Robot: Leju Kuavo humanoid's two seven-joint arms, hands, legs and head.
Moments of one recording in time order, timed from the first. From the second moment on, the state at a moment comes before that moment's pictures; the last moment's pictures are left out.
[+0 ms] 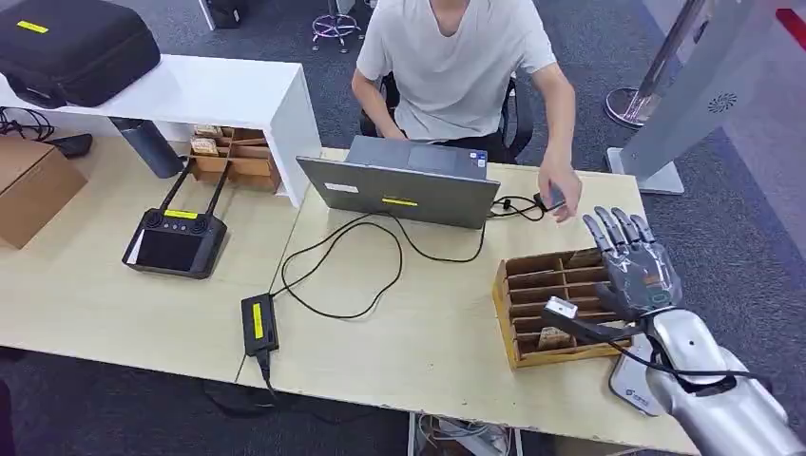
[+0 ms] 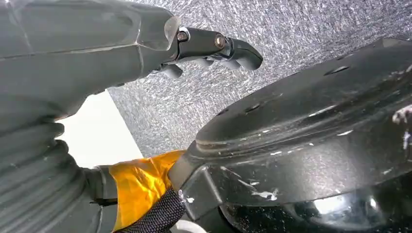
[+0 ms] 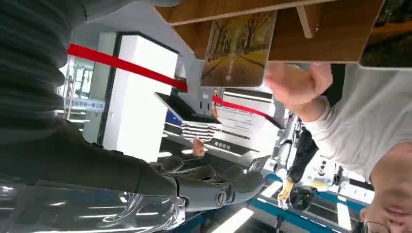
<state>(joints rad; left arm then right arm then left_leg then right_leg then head) 0.03 0.08 -1.36 -0.31 1.14 0.20 -0.11 -0.45 -0.52 0.57 -1.16 1.17 -0.44 -0.02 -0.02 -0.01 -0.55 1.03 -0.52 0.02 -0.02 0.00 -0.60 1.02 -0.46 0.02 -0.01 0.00</state>
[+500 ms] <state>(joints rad) 0.03 0.08 -1.37 -0.31 1.15 0.20 -0.12 -0.65 -0.58 0.67 -1.16 1.12 -0.31 -0.08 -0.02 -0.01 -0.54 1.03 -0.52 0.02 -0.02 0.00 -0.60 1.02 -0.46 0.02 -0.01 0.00</state>
